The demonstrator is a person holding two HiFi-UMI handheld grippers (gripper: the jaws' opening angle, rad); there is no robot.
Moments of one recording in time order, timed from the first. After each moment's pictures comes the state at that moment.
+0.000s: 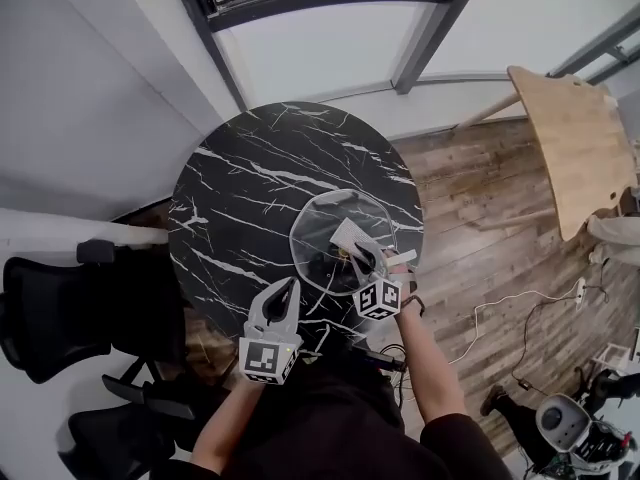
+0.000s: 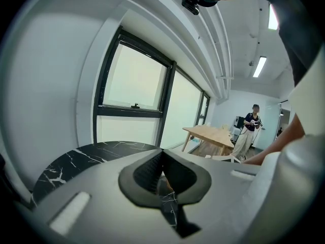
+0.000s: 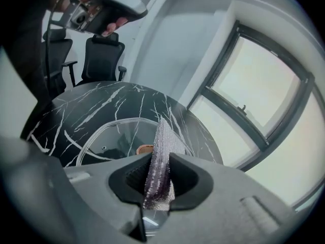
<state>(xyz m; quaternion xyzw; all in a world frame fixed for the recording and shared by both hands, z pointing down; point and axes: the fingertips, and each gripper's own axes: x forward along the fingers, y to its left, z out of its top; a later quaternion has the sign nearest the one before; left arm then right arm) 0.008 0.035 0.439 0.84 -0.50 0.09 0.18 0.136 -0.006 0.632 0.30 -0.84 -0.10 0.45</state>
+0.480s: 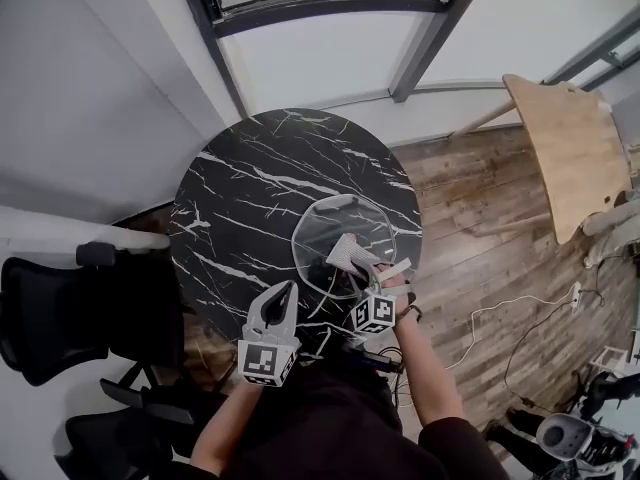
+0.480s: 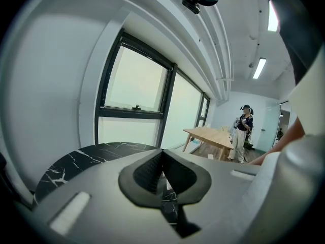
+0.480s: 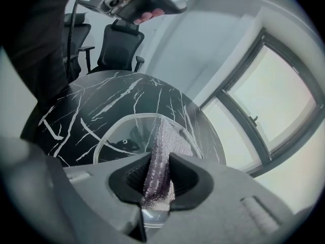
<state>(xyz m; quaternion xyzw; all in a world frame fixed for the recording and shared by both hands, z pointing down) -0.005 0.039 0.435 0.84 -0.50 0.08 0.18 0.124 0.032 0.643 0.23 -0.82 -0.15 0.51</state>
